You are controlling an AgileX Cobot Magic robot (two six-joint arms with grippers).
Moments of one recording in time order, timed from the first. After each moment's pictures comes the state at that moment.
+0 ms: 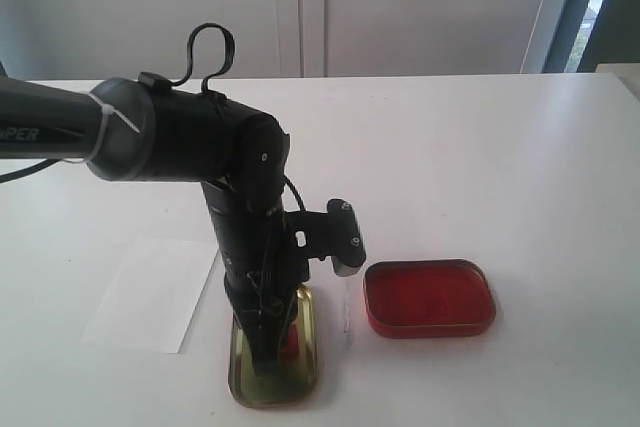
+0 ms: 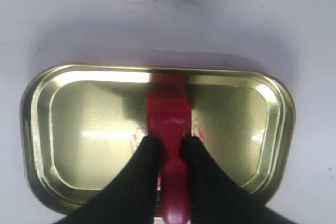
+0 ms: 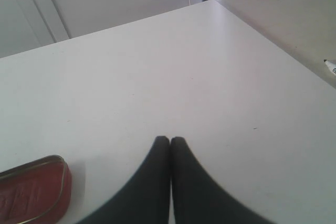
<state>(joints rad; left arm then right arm) -0.82 1.95 -1.32 -0.13 0.95 0.76 -0.13 0.01 0.00 0.00 0.35 0.20</state>
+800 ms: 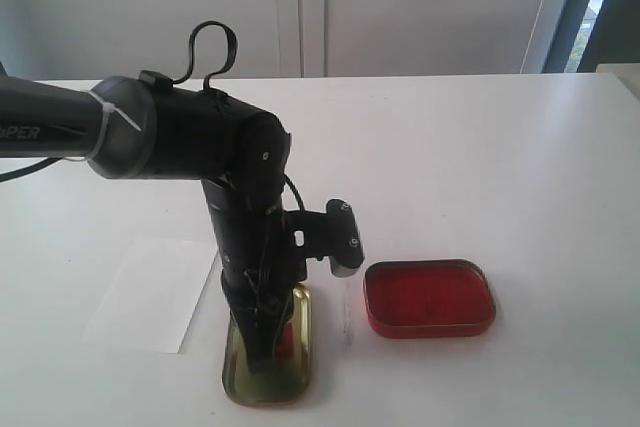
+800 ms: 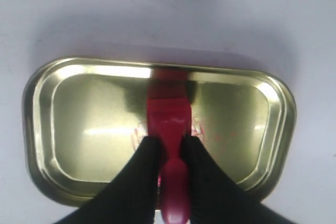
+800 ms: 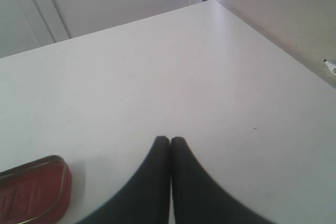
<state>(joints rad) -0.82 1.95 -1.33 -0.10 0.97 0.76 -0.13 0.01 0.00 0.00 0.35 0.20</state>
